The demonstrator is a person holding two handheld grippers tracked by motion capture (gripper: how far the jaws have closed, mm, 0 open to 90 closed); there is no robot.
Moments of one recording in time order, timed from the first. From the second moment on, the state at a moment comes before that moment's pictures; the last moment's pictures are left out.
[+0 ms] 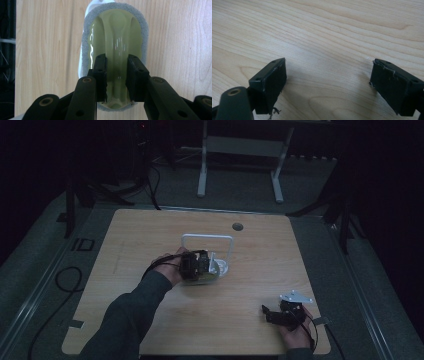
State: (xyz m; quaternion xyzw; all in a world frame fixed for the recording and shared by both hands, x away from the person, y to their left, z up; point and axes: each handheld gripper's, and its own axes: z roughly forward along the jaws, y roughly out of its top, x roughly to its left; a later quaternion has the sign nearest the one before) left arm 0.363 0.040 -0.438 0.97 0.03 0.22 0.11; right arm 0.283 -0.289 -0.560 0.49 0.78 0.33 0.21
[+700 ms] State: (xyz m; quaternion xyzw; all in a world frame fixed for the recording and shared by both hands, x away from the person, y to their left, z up) left arm 0.374 0.040 -0.443 0.97 0.02 0.23 0.11; right arm 0.283 -0.289 -0.560 0.49 0.78 0.33 0.21
